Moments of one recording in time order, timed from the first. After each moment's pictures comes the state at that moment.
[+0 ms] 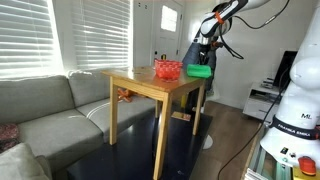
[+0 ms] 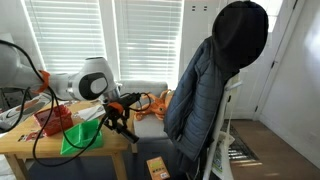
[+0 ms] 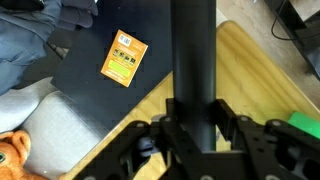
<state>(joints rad) -0.17 0.02 -0.24 -2.10 -0.22 2.25 -1.16</state>
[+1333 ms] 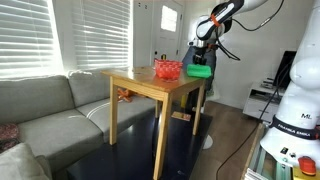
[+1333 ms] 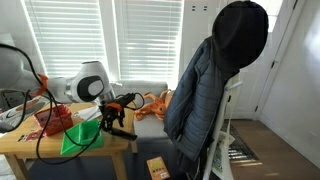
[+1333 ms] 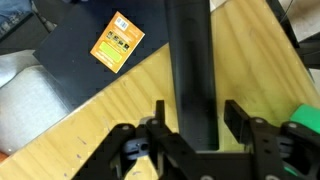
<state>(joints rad) -0.17 0.05 -0.18 -2.10 -0.22 2.27 -1.27</state>
